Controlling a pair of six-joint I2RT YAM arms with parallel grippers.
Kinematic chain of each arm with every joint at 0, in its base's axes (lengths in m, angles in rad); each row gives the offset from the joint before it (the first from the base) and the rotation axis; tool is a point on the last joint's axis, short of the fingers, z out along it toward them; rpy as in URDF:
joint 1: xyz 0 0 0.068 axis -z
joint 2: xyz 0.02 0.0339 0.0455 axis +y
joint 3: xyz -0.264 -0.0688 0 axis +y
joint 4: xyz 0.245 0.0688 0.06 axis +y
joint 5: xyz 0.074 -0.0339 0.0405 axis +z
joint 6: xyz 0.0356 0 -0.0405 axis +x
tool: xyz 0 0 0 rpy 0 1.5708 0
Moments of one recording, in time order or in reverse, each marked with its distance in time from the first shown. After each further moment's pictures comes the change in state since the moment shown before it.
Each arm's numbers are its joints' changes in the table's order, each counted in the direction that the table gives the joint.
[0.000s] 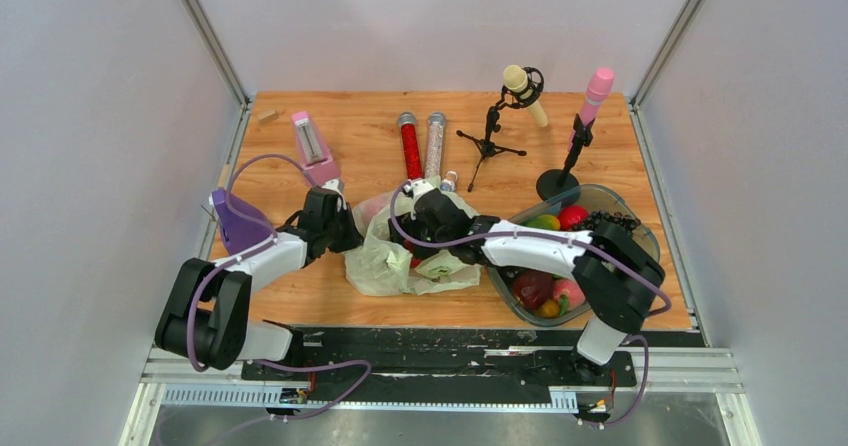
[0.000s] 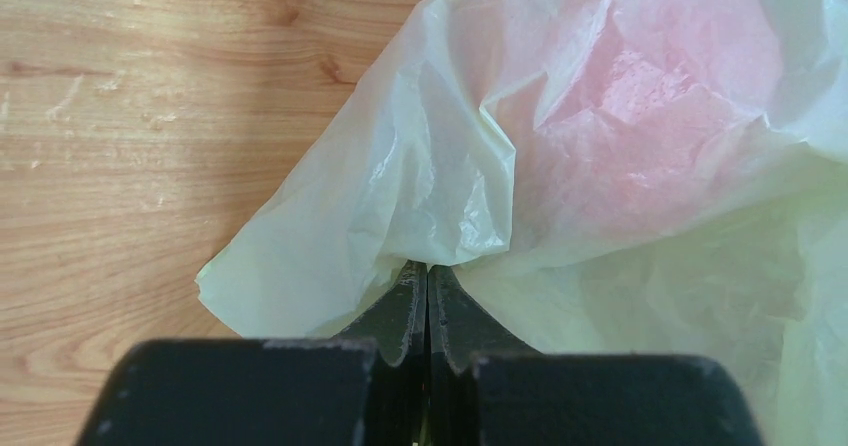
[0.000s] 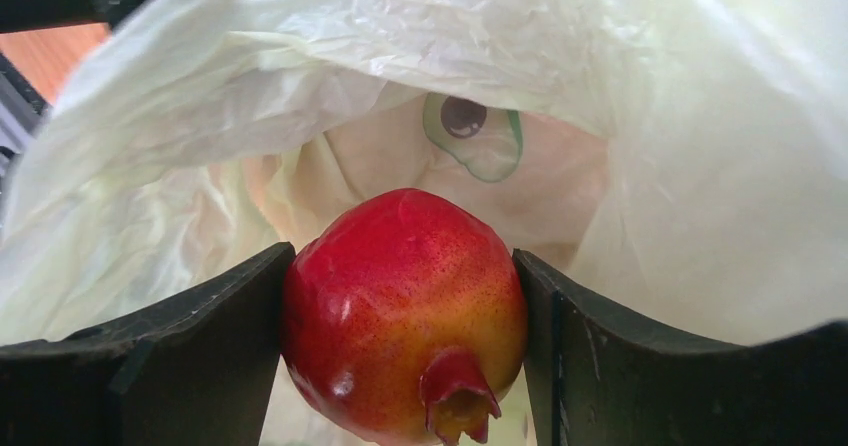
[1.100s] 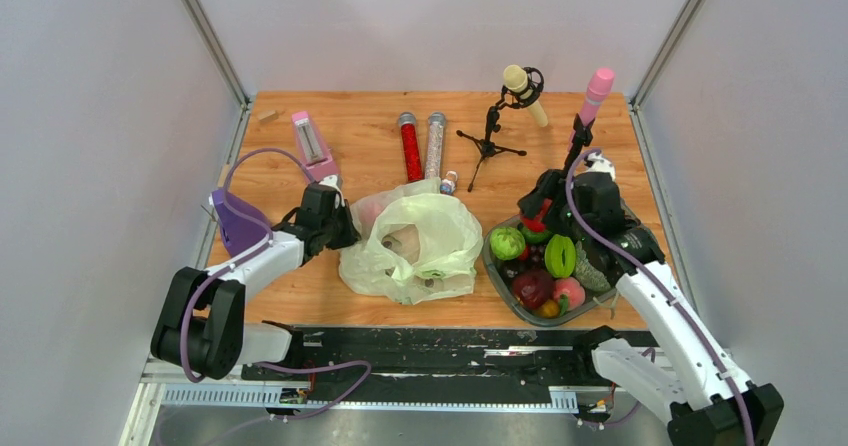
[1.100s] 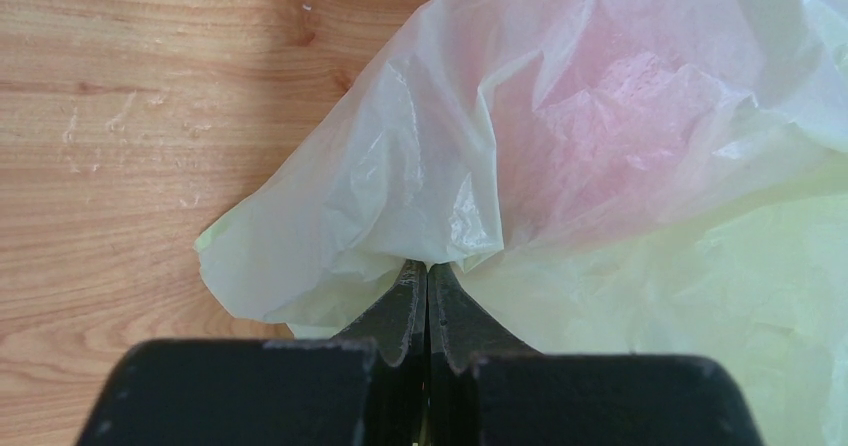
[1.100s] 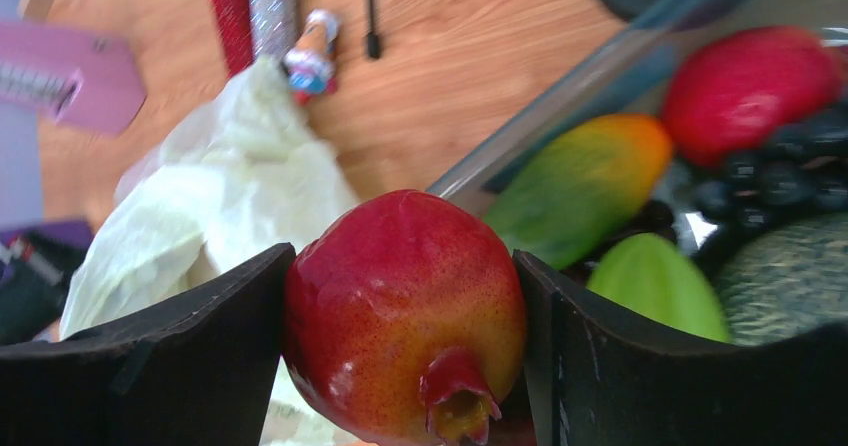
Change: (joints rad) left arm 0.000 -0.048 -0.032 0.076 0.037 0.041; right arm 0.541 -0.818 0.194 0.501 -0.142 0.156
